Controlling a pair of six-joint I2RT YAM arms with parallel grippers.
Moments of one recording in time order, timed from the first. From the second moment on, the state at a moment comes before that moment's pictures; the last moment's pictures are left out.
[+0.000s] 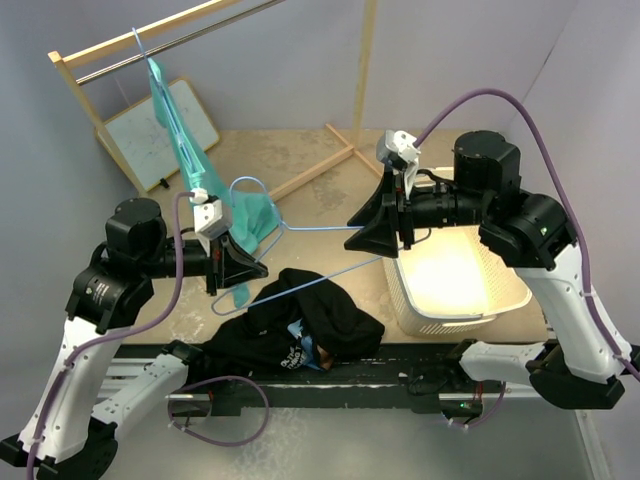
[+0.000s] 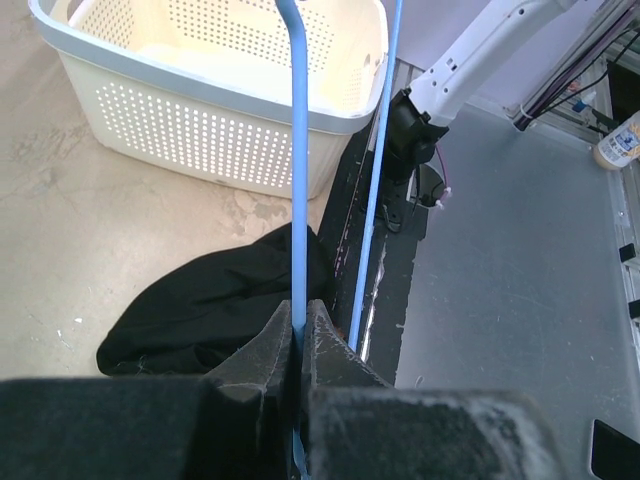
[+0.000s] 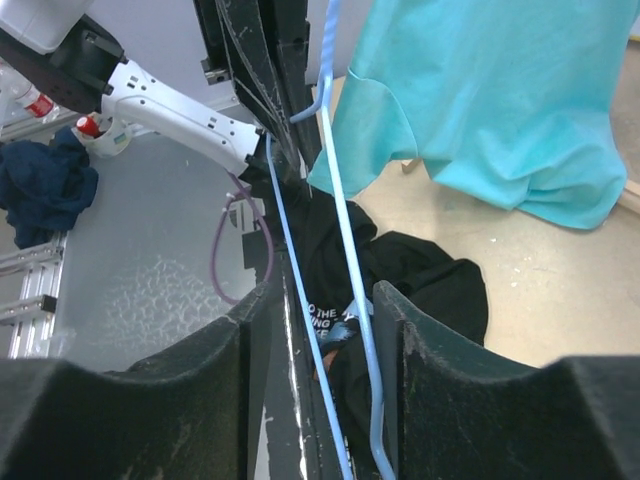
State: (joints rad) left arm -0.39 0.79 1.23 -0.82 0.94 0.03; right arm 0.70 1.22 1.82 -0.94 -0.72 0.00
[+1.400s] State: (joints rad) left arm -0.39 0.24 0.99 -0.65 0.21 -0.18; right arm 0.71 1.30 2.16 -0.91 0.11 0.12
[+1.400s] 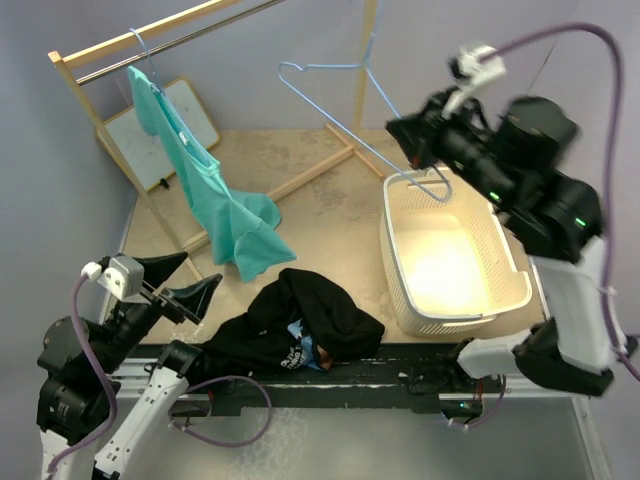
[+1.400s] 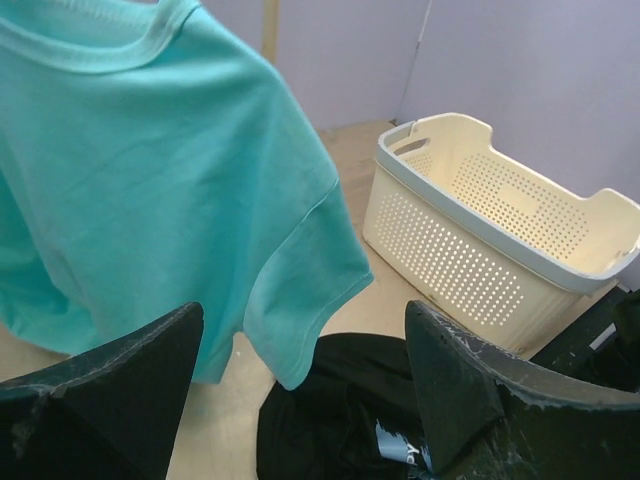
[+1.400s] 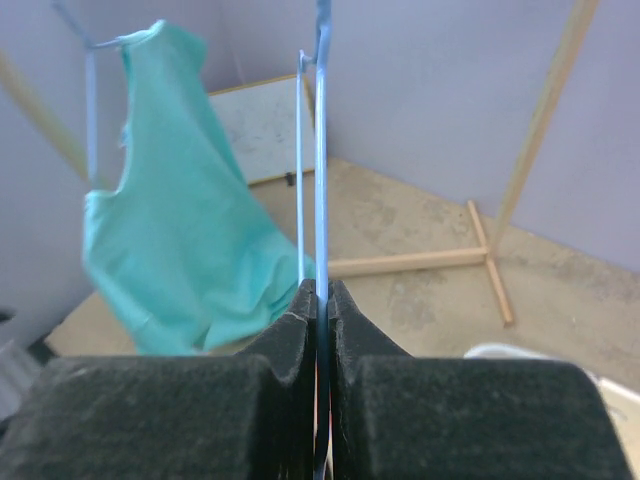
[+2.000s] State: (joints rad) left arm -0.39 0.03 0.83 -0.67 0.10 -0.31; right arm 0.71 1.81 2.41 -0.61 0.27 -0.01
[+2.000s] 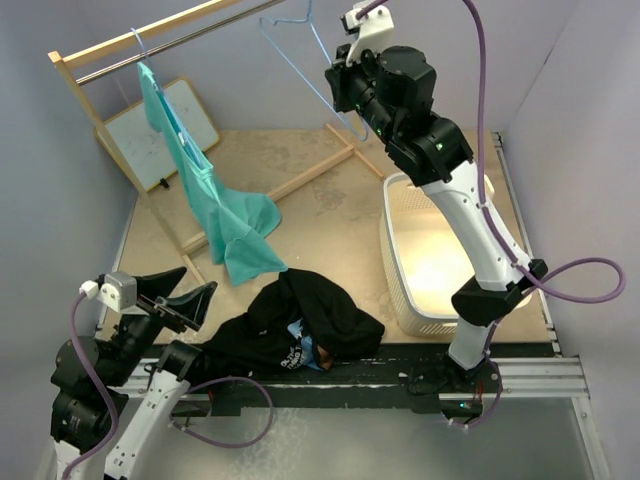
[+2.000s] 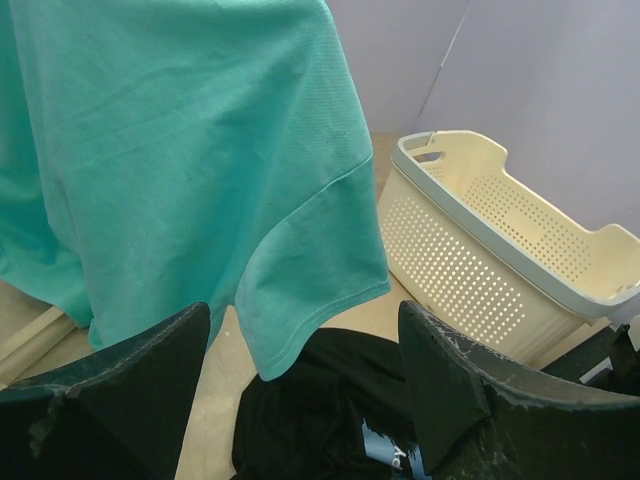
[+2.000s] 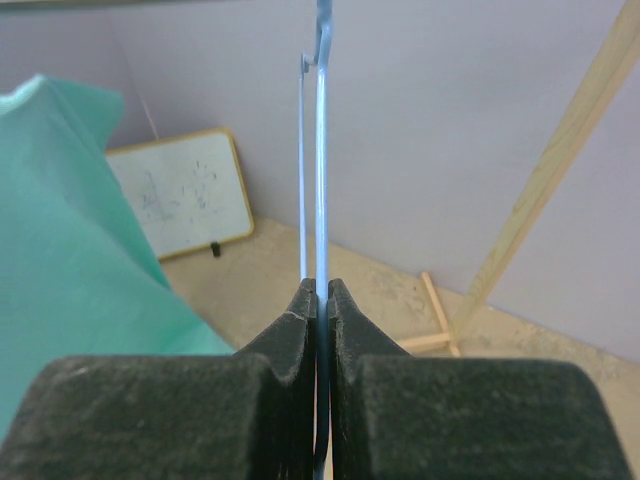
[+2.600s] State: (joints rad) left arm -0.39 0.03 0.82 -0.67 0.10 -0.32; right arm 0.71 1.98 2.49 -0.52 0.22 -0.02
